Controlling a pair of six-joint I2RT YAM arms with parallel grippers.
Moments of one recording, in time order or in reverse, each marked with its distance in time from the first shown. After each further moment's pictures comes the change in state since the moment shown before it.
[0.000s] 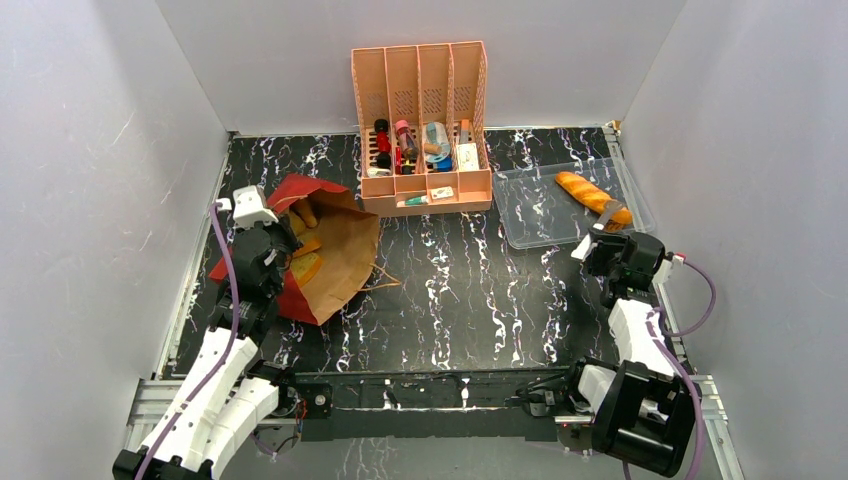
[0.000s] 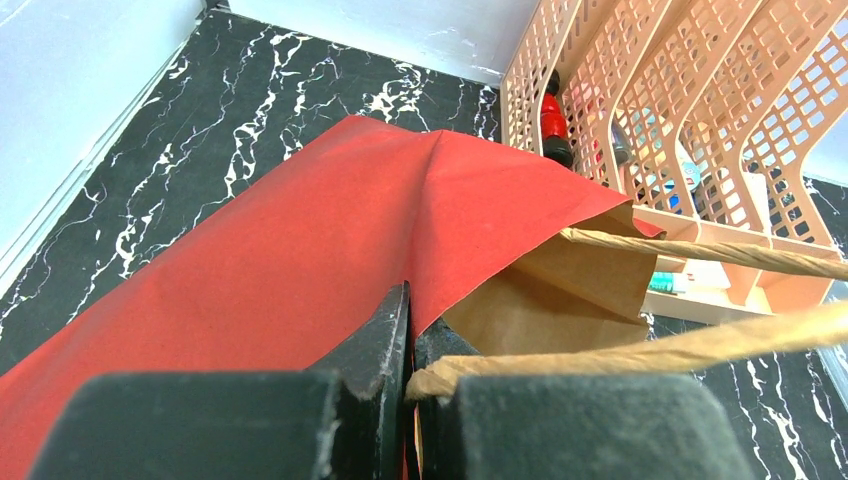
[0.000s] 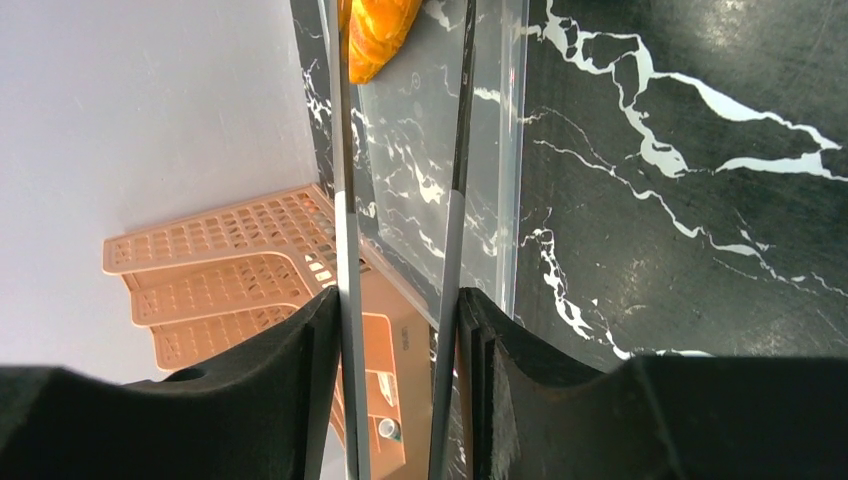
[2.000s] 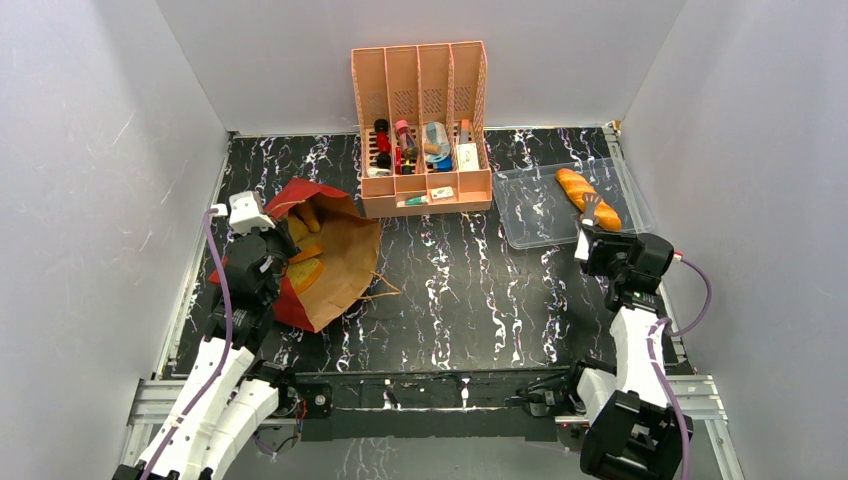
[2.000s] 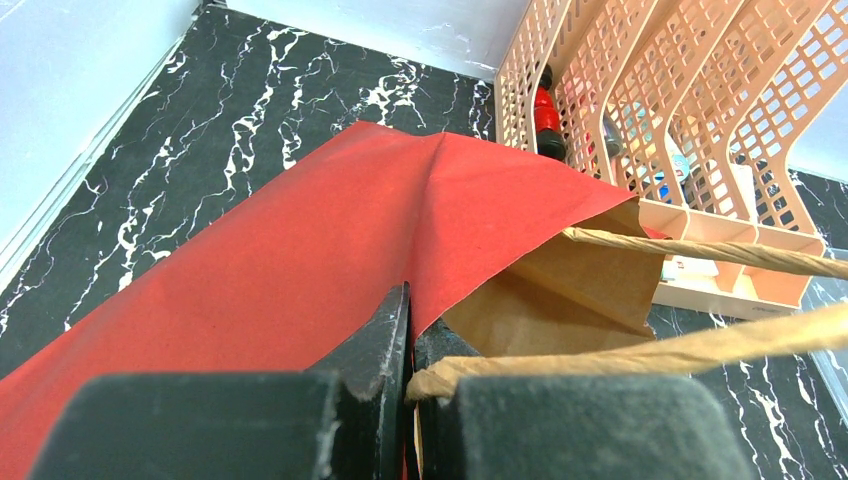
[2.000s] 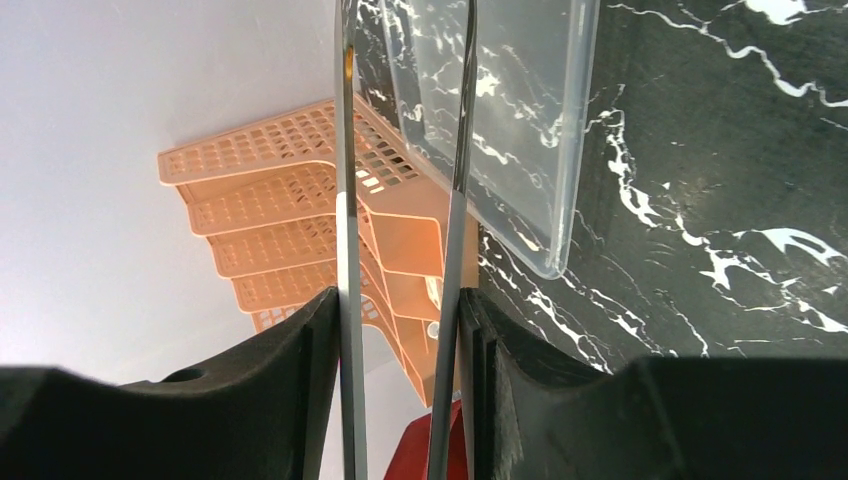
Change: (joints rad) left arm 0.000 -0.064 0.000 -0.067 0.016 -0.008; right arm -0.026 -0.142 0.045 -0.174 -0.204 0.064
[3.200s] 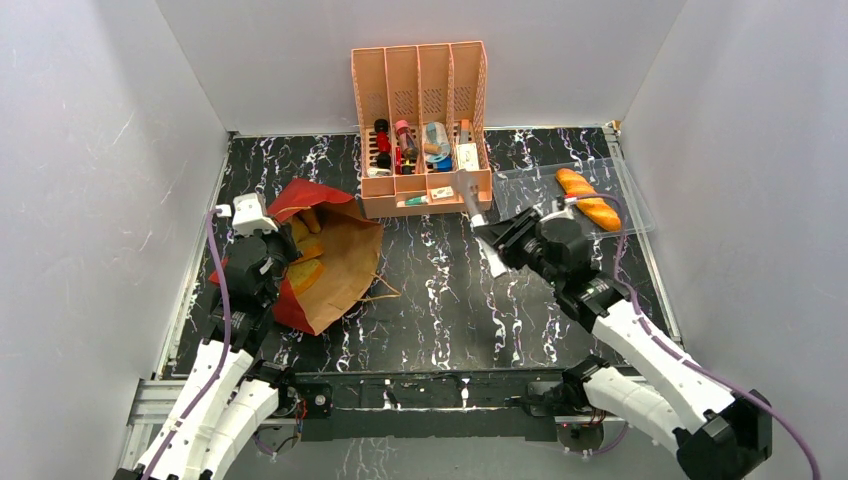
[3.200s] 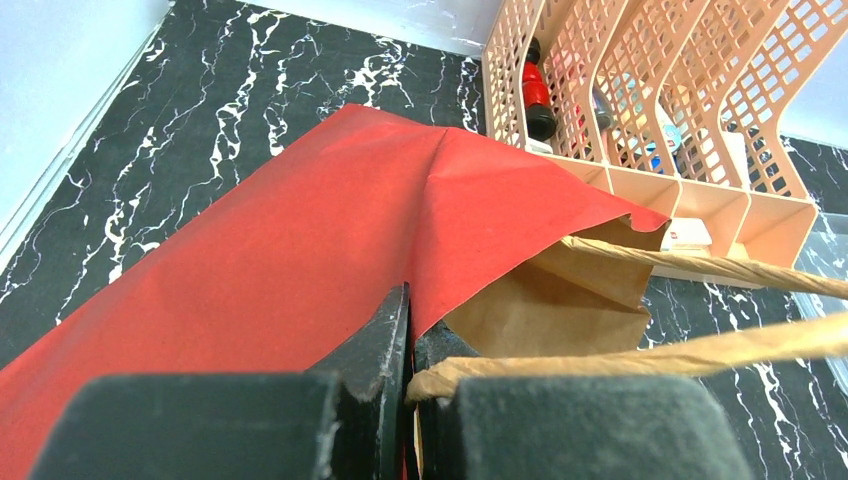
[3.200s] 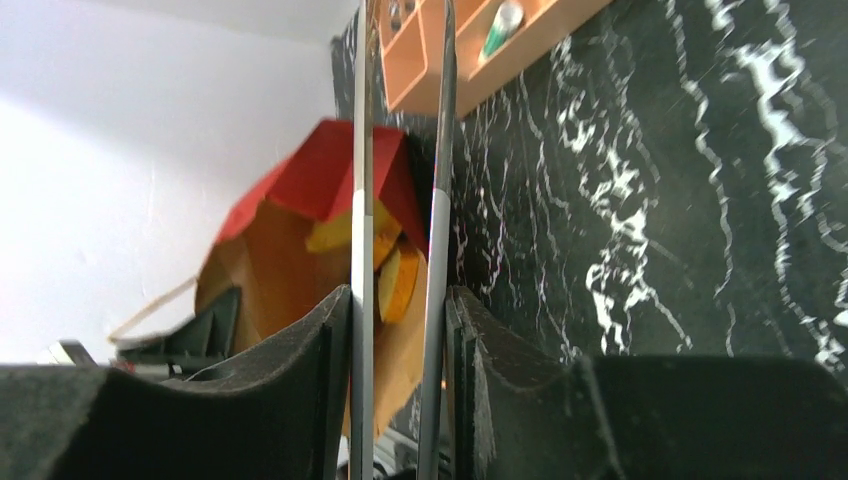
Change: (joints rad) left arm 0.000 -0.016 0.002 -0.047 0.040 0.010; right arm 0.868 0.002 0.204 -0.013 0.272 -0.259
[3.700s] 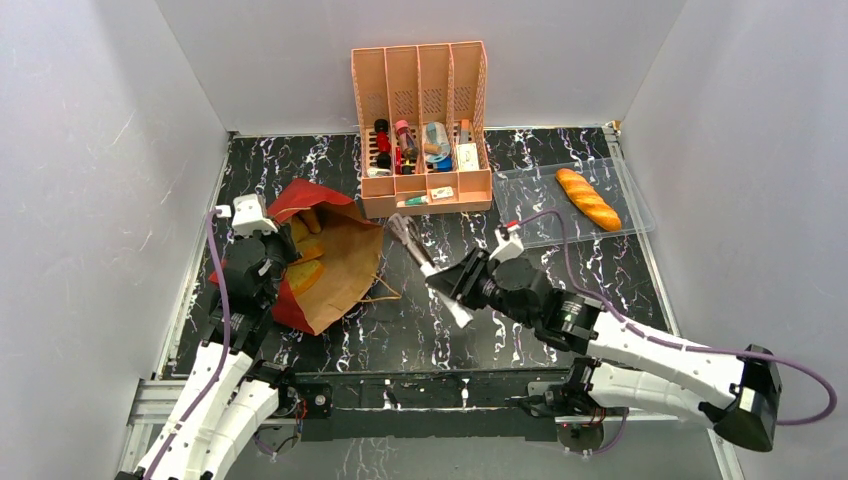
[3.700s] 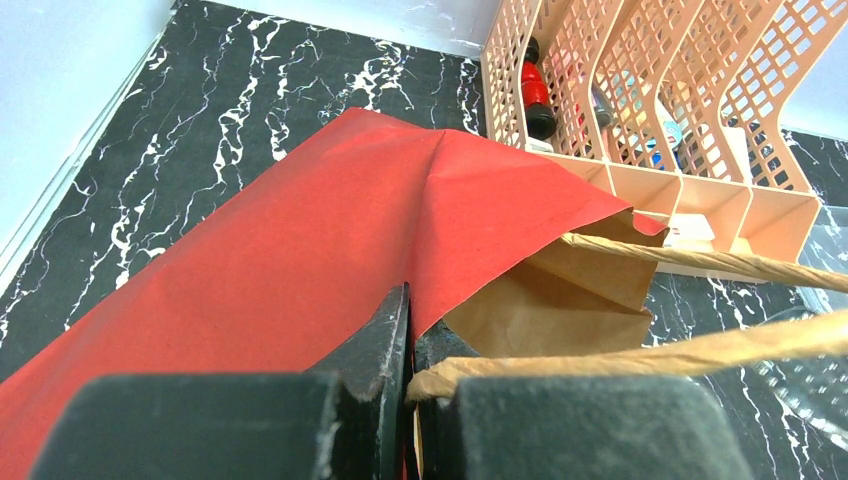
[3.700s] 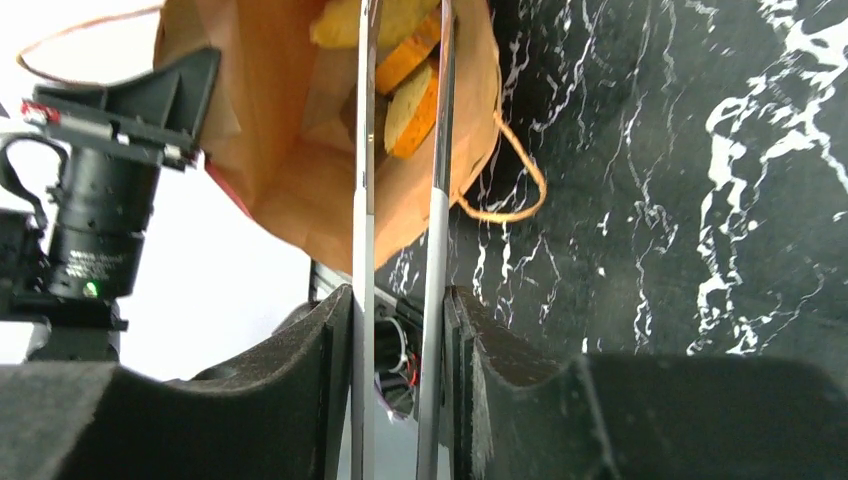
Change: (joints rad) left arm 0.000 -0.013 -0.001 -0.004 0.014 0.028; right arm 0.597 0.032 0.000 0.006 0.269 -0.018
